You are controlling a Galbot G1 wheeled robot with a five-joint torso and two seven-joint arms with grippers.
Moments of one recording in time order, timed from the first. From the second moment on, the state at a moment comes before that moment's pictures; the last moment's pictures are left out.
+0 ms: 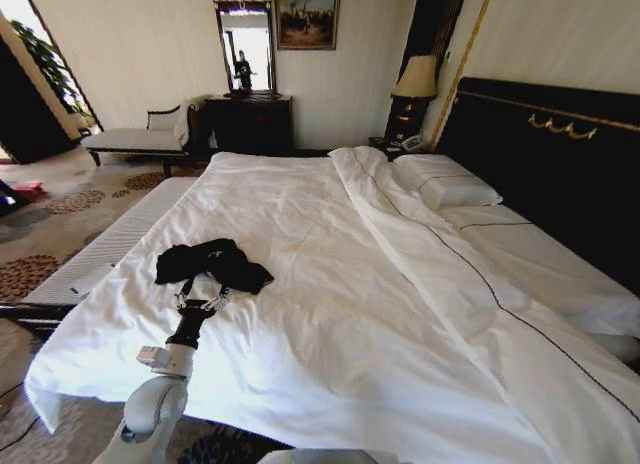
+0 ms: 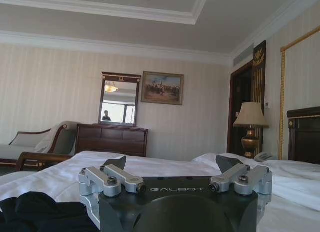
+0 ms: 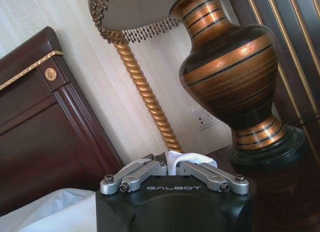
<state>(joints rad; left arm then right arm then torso) 1.54 -1.22 -0.66 -2.05 -0.46 -0.19 0.08 -1.98 1.58 1.42 2.00 1.14 0.45 0.49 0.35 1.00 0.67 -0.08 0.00</state>
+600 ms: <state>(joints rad) 1.55 -1.23 -0.69 -2.03 -0.47 -0.20 0.08 -2.00 1.53 1.50 2.23 1.06 0.24 0.71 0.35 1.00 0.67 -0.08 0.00</state>
